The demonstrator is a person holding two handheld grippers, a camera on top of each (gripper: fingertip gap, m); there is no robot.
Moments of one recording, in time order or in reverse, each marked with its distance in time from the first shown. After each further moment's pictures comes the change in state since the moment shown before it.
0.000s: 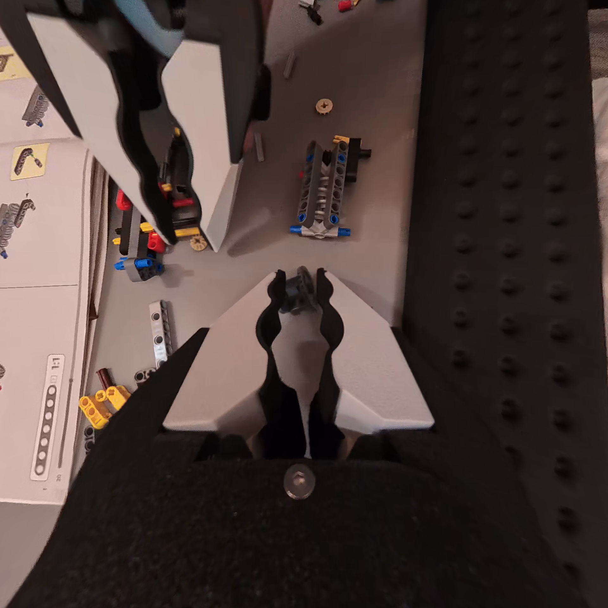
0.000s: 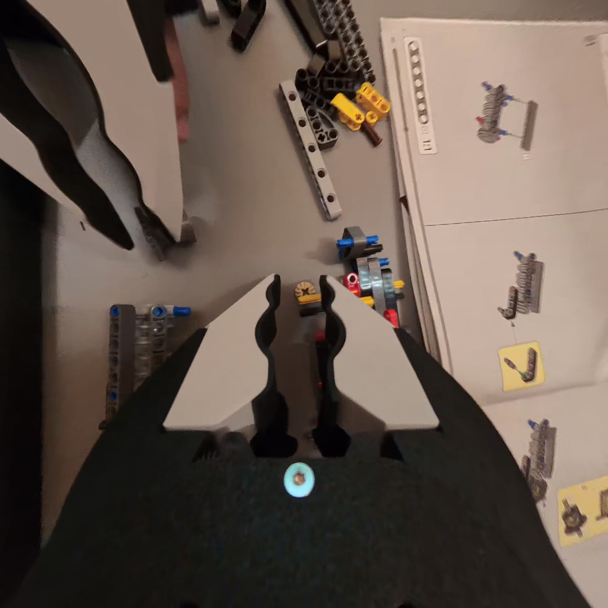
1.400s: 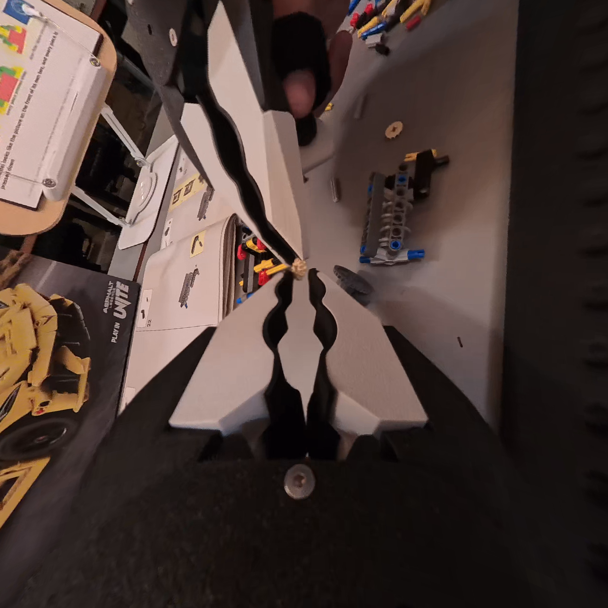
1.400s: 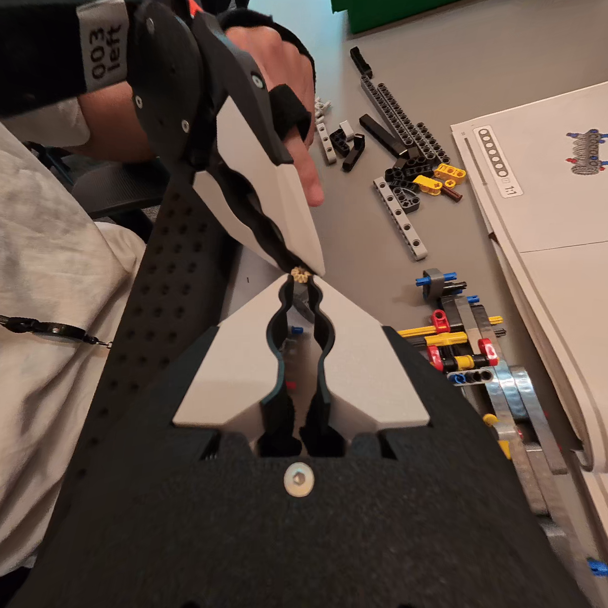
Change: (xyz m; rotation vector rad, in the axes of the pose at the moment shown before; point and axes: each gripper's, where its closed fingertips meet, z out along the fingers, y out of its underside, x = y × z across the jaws) left arm -0.036 -0.026 -0.002 0.074 -0.410 0.355; right arm -0.048 -0.032 -0.045 0.367 -0.376 0.228
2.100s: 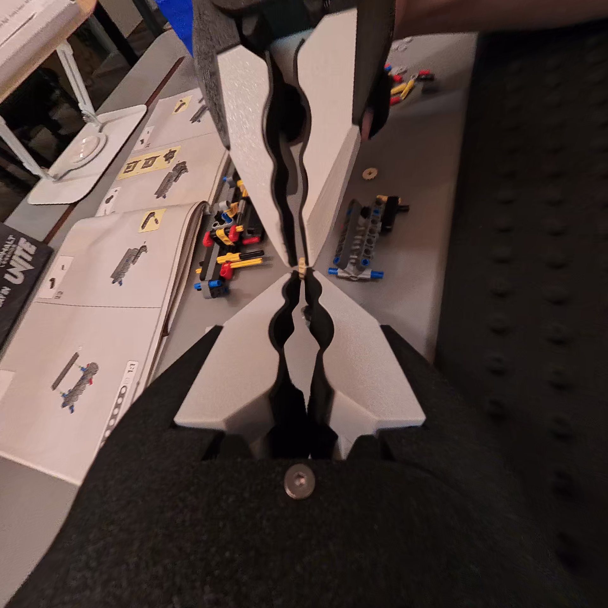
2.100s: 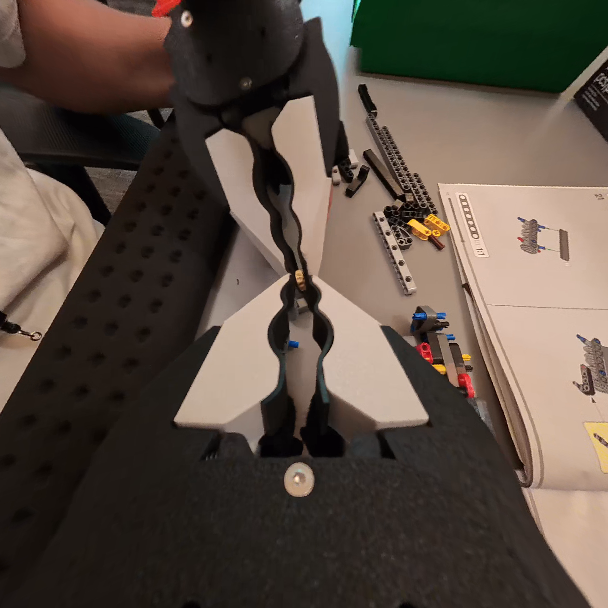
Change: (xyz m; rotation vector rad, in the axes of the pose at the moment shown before) left arm 0.012 -0.006 -0.012 0.090 0.141 -0.325; right arm -0.014 -0.006 0.008 0.019 0.140 -0.284
